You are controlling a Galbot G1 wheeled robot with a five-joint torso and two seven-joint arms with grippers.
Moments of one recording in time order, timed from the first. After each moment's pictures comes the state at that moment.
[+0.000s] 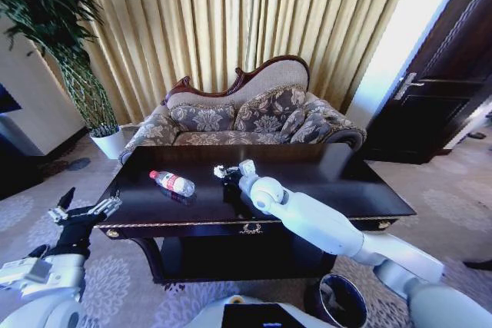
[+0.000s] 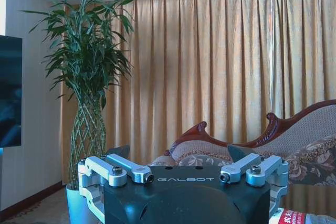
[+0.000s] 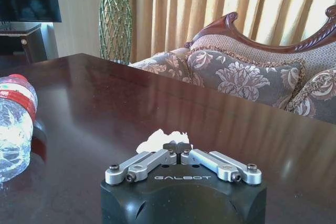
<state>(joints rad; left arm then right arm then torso) 1.81 -1.45 -1.10 -2.50 -0.45 0.19 0.04 -0.42 1.05 -0.50 1.81 0.97 -0.52 0.45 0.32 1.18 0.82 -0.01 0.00</state>
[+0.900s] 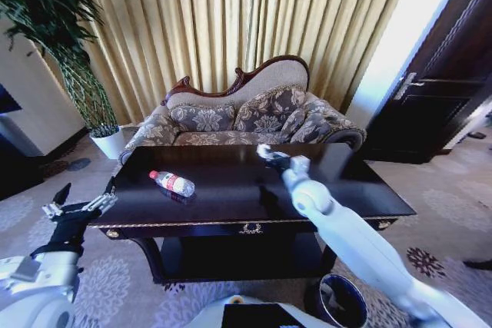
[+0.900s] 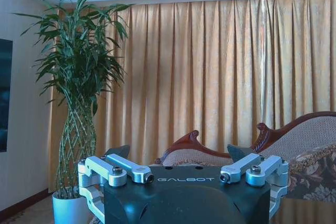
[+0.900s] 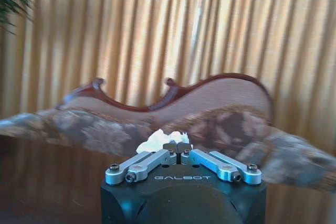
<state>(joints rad) 1.81 -1.36 -1.16 -2.50 -0.58 0.20 0.02 -1.01 0.85 0.23 1.97 0.61 -0.27 0.34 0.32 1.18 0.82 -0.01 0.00</state>
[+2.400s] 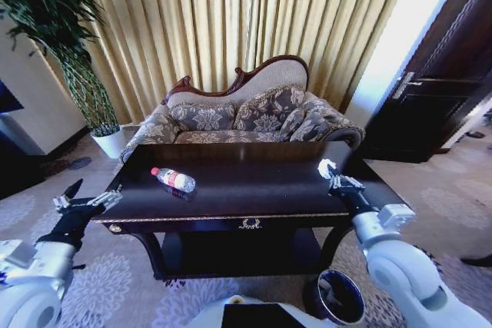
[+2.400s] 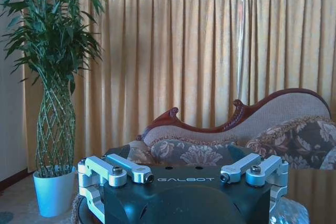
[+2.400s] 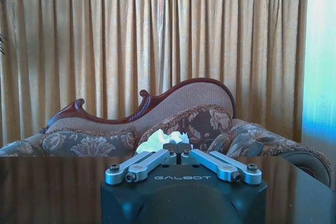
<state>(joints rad) 1.82 -1.24 -1.20 -2.50 -0.69 0.32 0.03 -1.67 0.93 0.74 2.43 0.68 -0.24 0.34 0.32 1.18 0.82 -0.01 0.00</state>
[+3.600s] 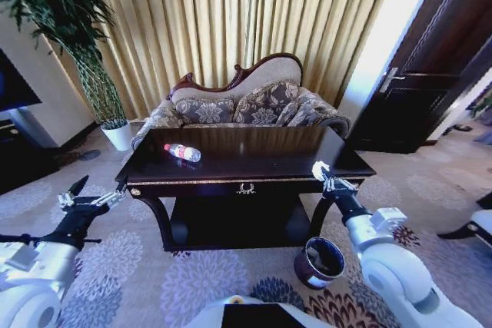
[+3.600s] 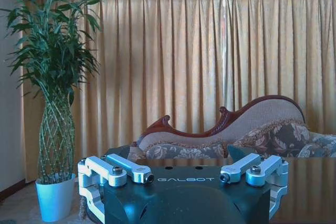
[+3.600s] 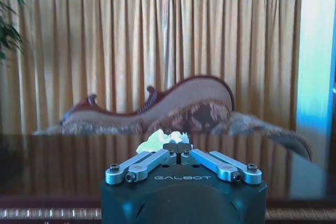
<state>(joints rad) 1.82 -1.26 -1.21 -2.50 -0.67 0.29 0.11 -1.68 0.97 0.69 2.41 0.62 -0.22 0.32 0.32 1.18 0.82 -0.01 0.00</state>
